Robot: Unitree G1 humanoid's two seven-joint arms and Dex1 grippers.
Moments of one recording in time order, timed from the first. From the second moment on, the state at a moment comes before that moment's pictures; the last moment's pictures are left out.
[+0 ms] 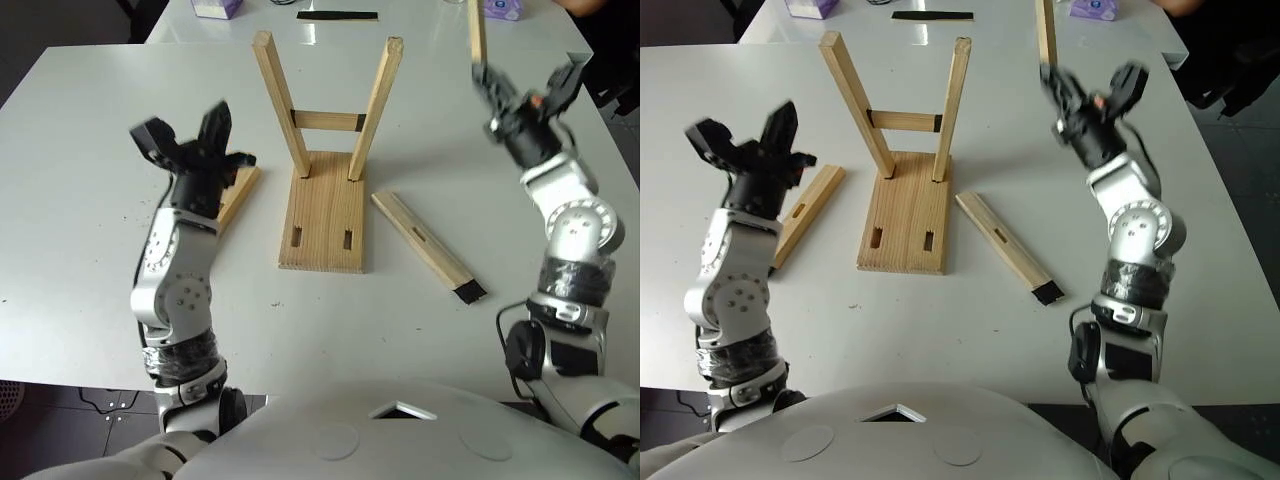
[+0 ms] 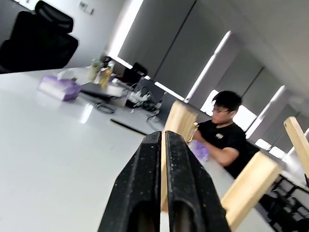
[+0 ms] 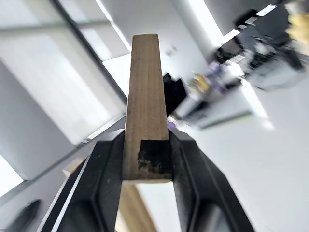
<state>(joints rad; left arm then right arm) -0.14 0.14 0.31 -0.49 -0.90 0.47 -0.12 -0.52 -0.27 -0.35 -0.10 1.06 0.66 0.43</state>
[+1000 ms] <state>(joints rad) -0.40 0.55 0.24 -0.41 -1.69 0.84 -0.39 -0.39 -0.49 -0.11 -0.38 1.24 0.88 0.81</state>
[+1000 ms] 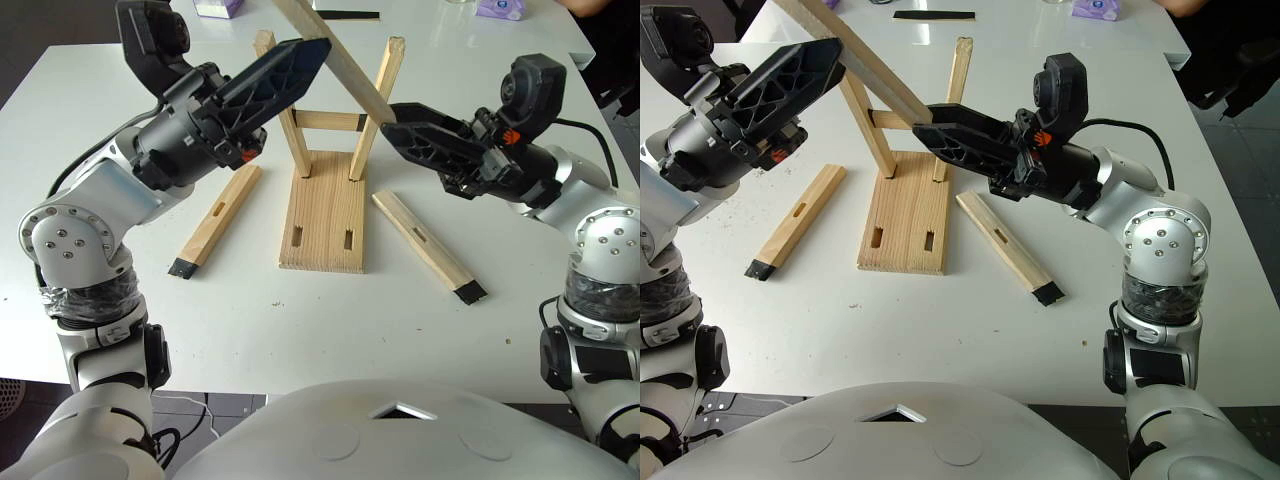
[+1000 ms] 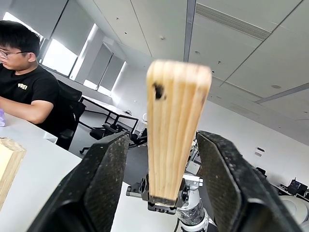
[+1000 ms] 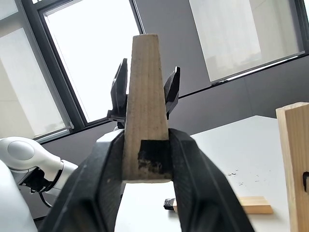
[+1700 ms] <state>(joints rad) -0.41 0.56 0.23 -0.42 -1.59 0.82 -0.47 -0.39 -0.53 -0.07 -0.33 1.18 0.90 0.91</state>
